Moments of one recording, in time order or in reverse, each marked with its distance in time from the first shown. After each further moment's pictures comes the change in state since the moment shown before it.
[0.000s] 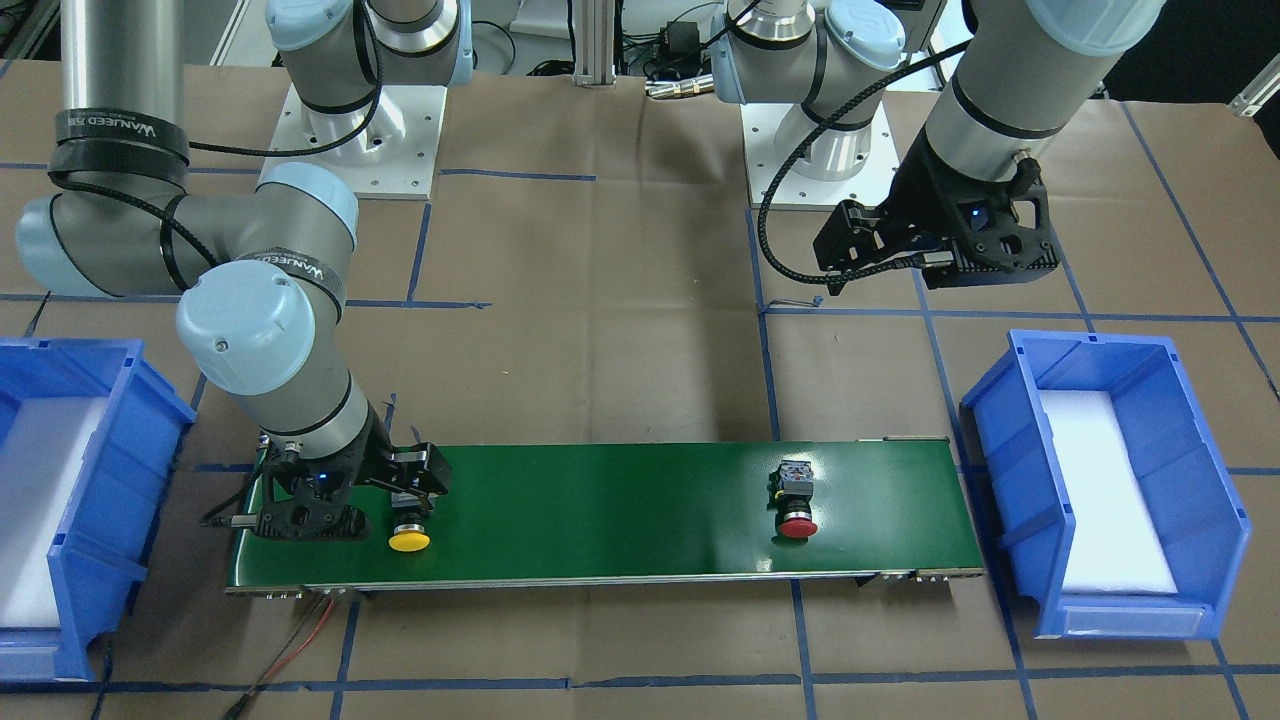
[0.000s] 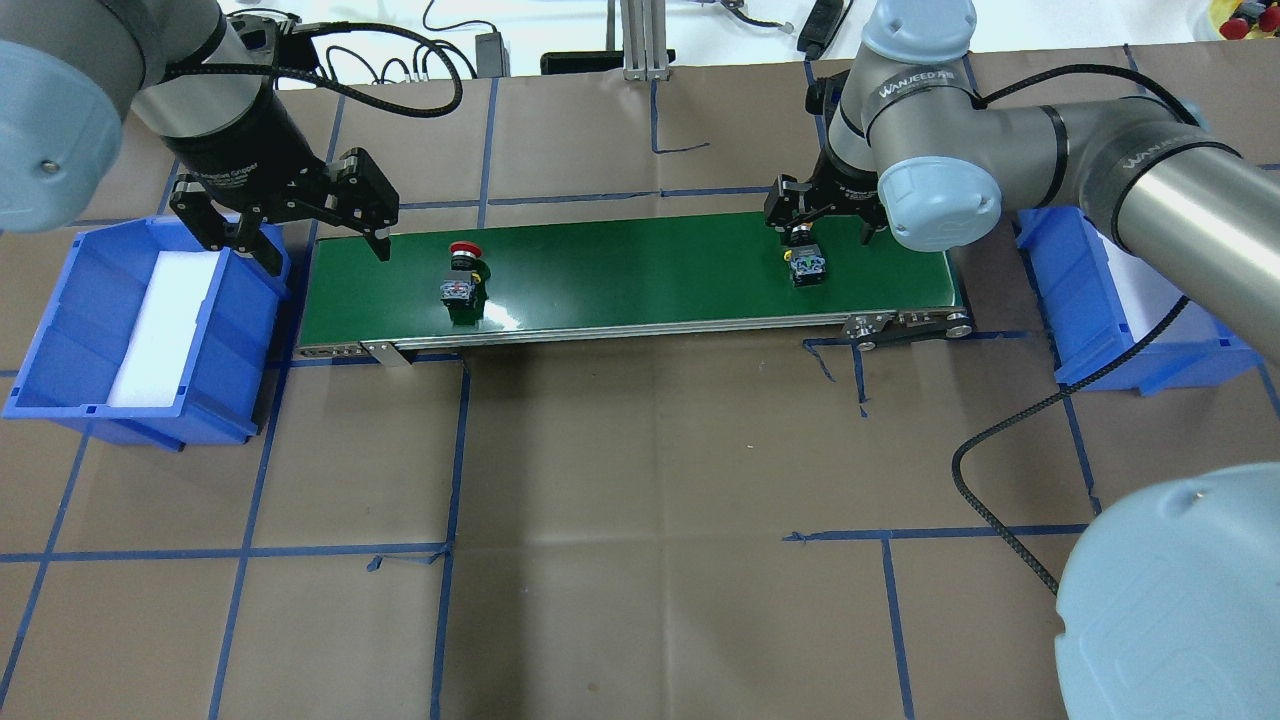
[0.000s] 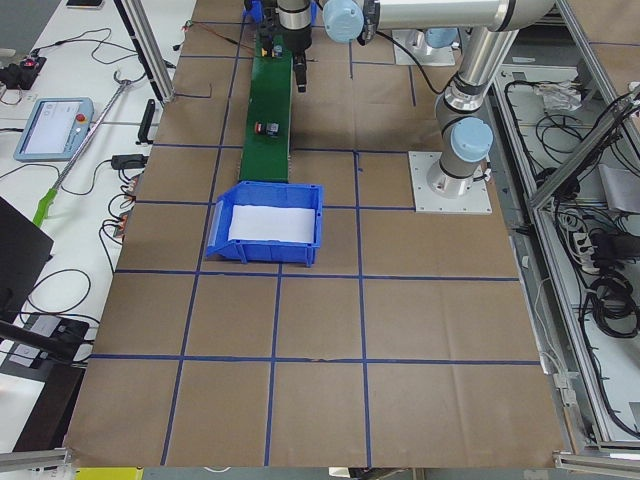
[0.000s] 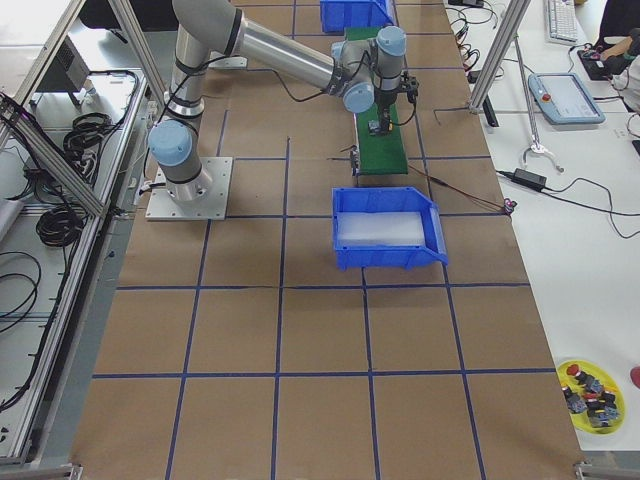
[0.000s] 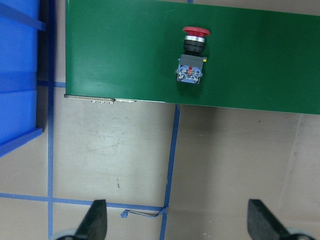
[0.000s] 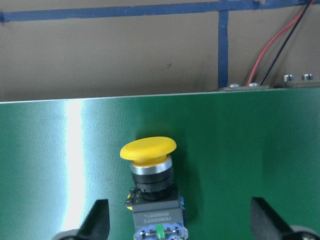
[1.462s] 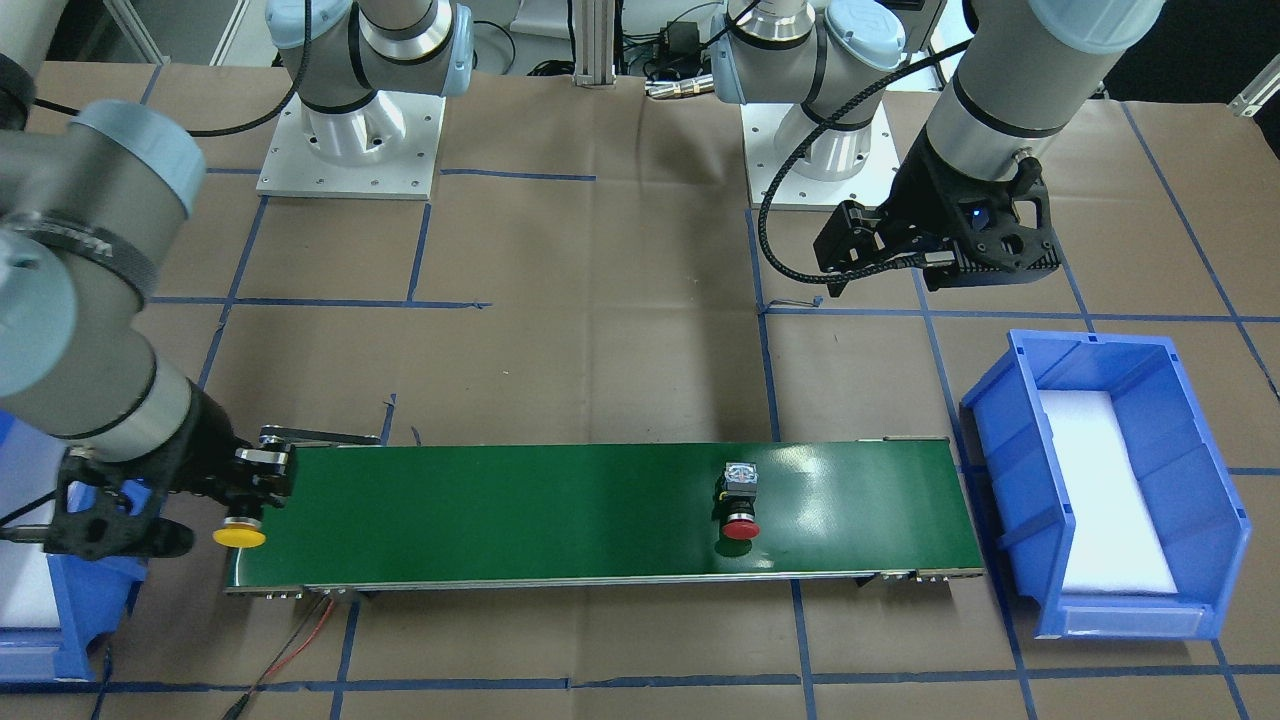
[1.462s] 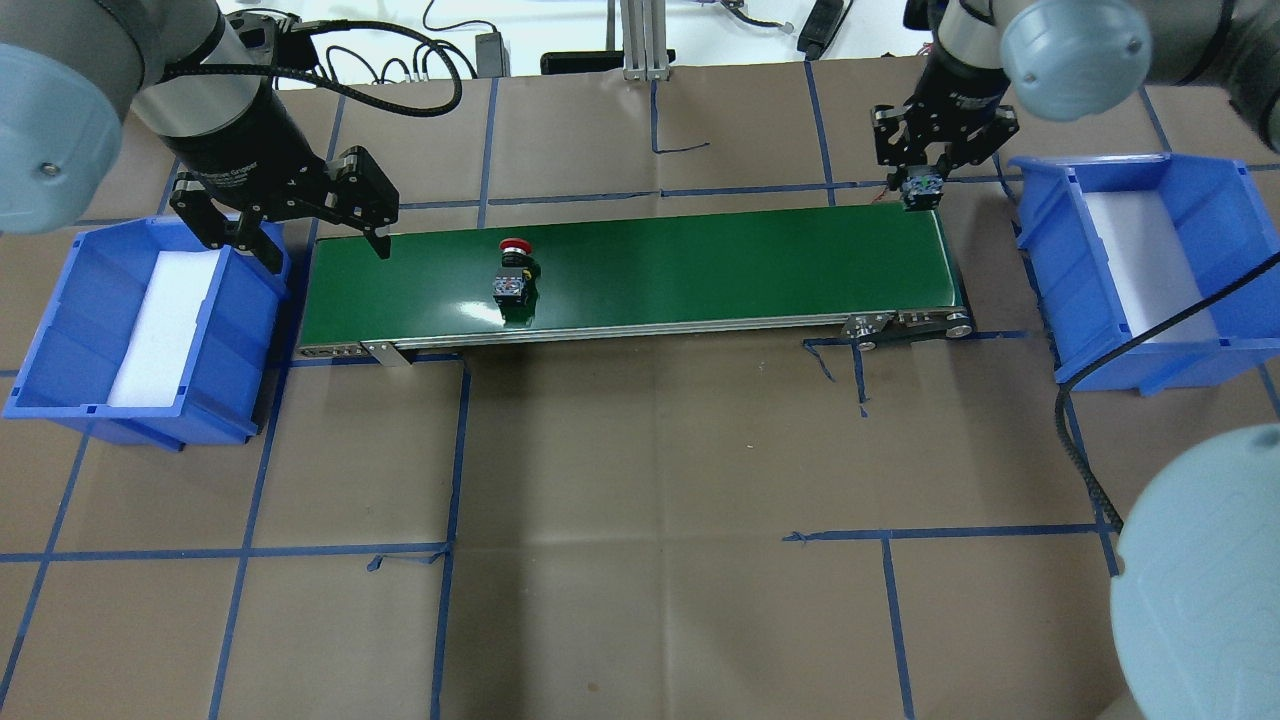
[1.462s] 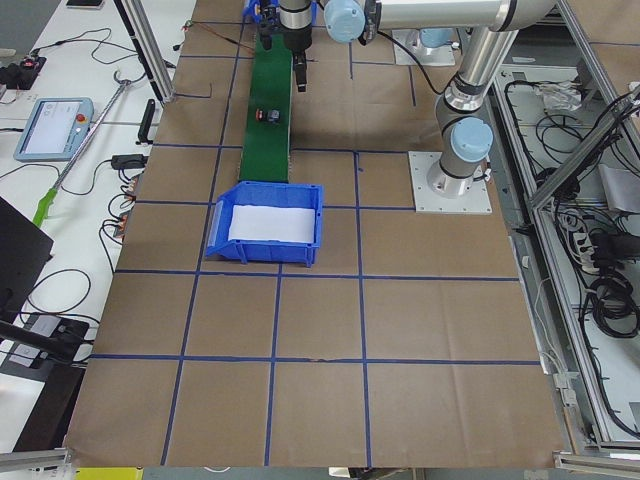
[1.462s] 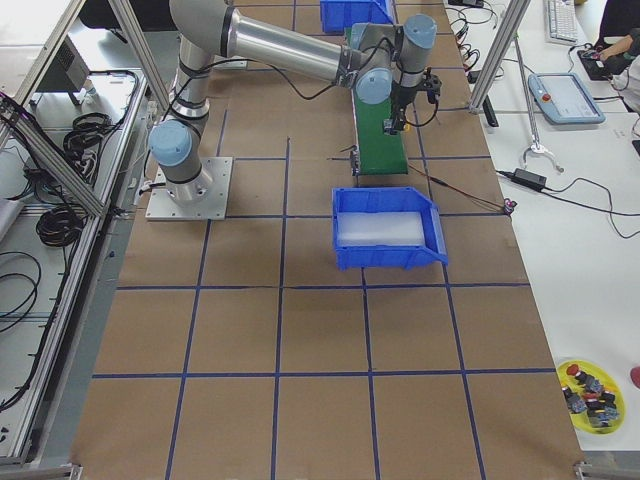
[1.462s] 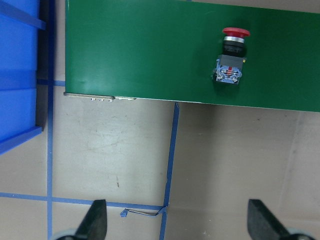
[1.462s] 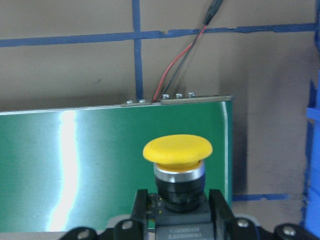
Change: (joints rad) left arm 0.001 -0.005 0.006 0.007 -0.003 0.003; right arm -0.161 -0.034 -0.241 0.354 -0.019 -0.156
